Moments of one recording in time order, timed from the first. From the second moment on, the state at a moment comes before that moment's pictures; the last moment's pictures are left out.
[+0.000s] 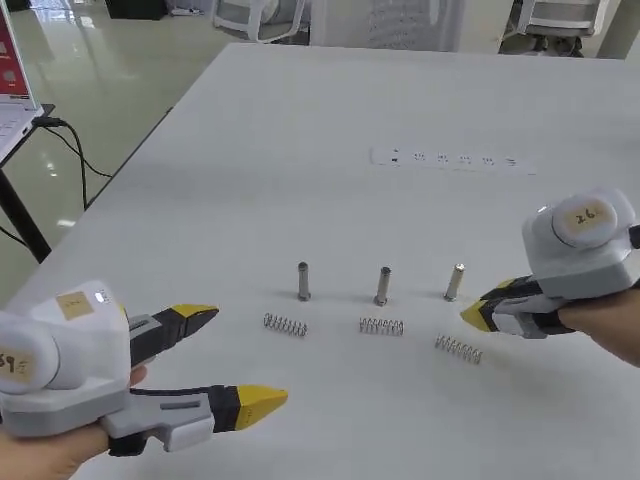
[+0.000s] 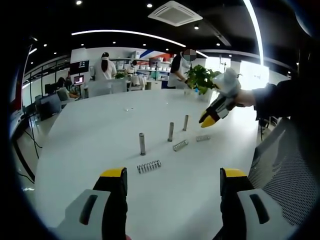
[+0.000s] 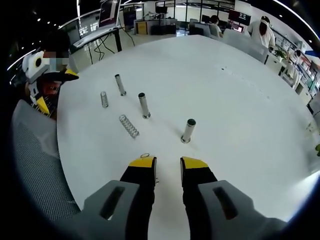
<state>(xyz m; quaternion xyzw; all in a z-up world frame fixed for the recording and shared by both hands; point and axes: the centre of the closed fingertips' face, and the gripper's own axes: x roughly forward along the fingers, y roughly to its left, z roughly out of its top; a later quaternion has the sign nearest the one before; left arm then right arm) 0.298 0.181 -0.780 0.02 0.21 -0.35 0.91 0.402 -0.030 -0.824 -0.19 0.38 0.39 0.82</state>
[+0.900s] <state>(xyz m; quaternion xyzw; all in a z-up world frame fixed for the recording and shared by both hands) 0.297 0.180 -0.782 0.02 0.21 -0.35 0.91 0.373 -0.033 -0.859 -0.24 0.41 0.44 0.76</state>
